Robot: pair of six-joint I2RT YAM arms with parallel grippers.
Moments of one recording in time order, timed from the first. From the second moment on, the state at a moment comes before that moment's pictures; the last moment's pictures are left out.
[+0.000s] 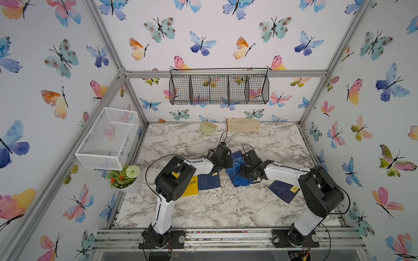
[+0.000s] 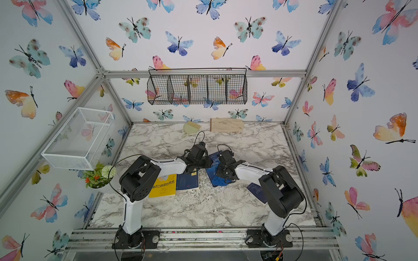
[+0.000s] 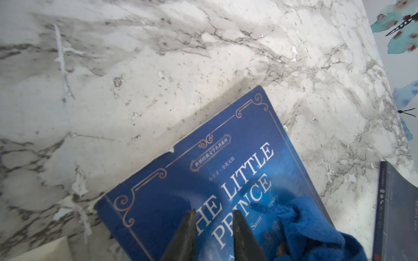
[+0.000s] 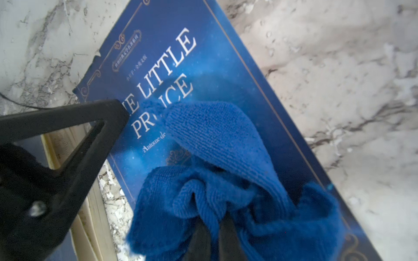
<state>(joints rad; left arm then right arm) -0.71 2.04 1.23 0.05 0.07 -0.63 0.63 1.73 0.97 -0.34 0.02 0.81</state>
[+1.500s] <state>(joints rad) -0.71 2.04 1.23 0.05 0.07 -0.63 0.60 1.88 1.12 -0.37 0.09 0.76</state>
